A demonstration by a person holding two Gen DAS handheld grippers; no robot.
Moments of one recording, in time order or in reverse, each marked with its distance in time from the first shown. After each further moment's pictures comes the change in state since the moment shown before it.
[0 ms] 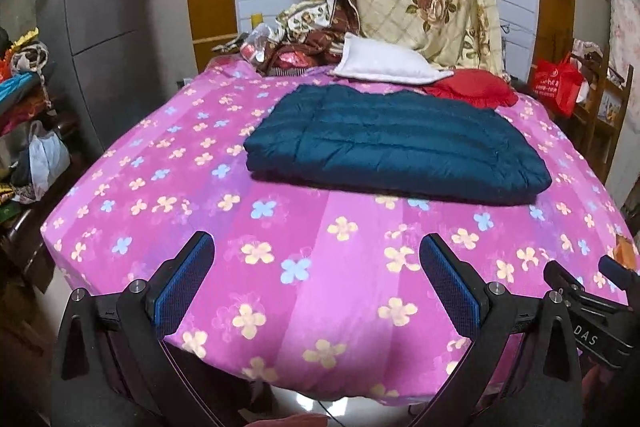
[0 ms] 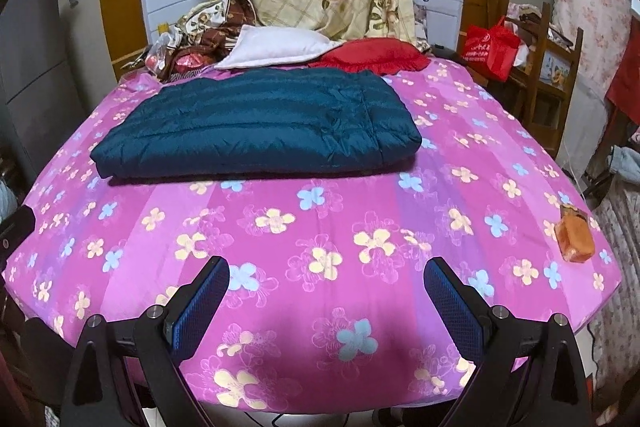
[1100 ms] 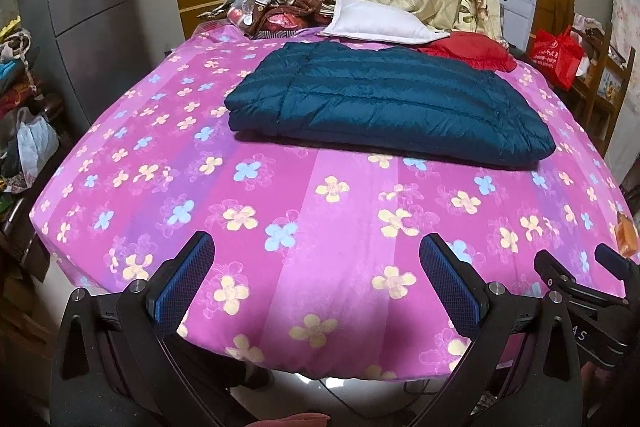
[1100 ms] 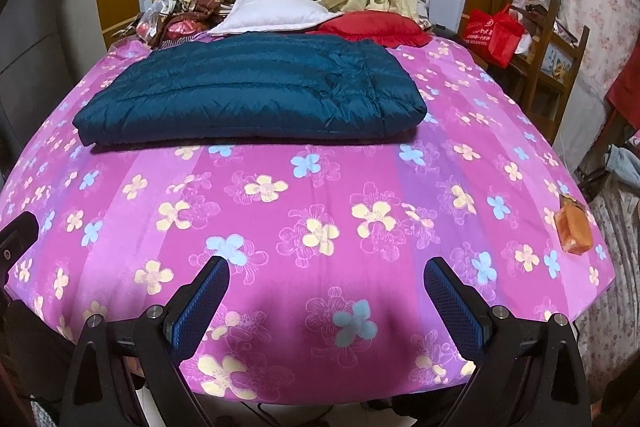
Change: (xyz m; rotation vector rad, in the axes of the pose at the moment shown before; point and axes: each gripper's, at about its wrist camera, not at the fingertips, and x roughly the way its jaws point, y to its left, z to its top) left arm 0.026 -0.011 -0.013 0.017 0.129 -0.022; right arm 0.022 0.013 -0.008 -0.039 0.101 -0.052
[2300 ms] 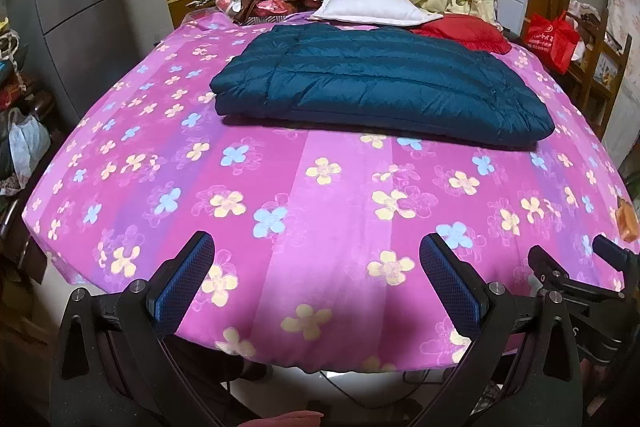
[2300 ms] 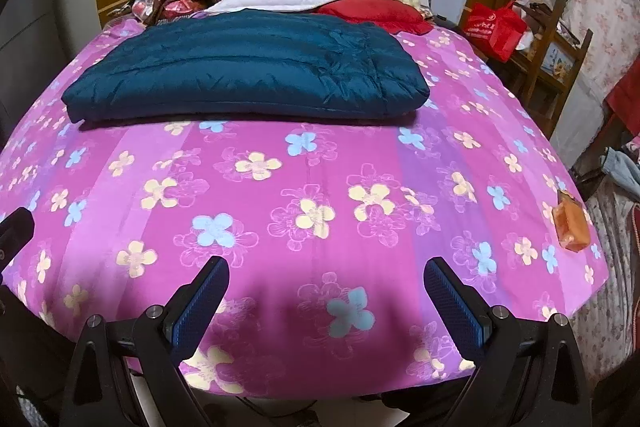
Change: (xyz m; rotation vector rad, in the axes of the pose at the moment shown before) left arm 0.015 -0.006 -0.007 0.030 0.046 -0.022; right arm 0.014 0.006 -0.008 -0.027 0.054 -0.043
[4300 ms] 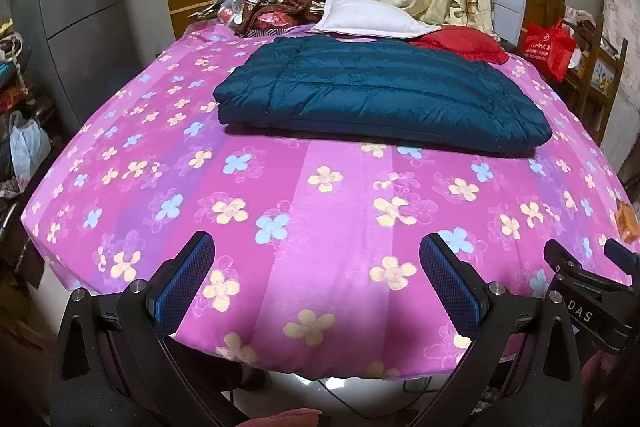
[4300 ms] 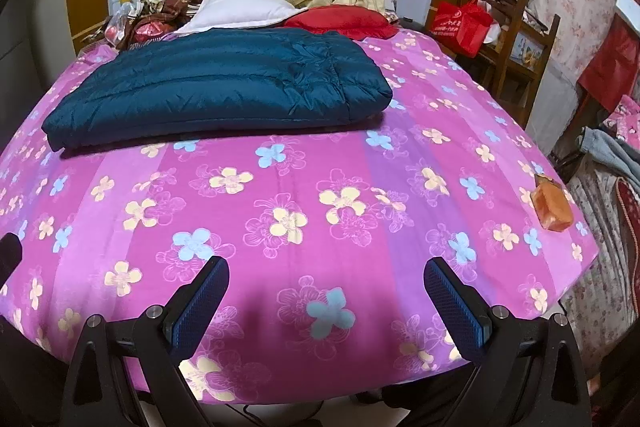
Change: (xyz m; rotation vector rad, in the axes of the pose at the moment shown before) left arm -0.004 0.002 -0.007 0.000 -0.059 0.001; right arm -0.009 -0.012 -0.006 0.090 -0.048 -0.064
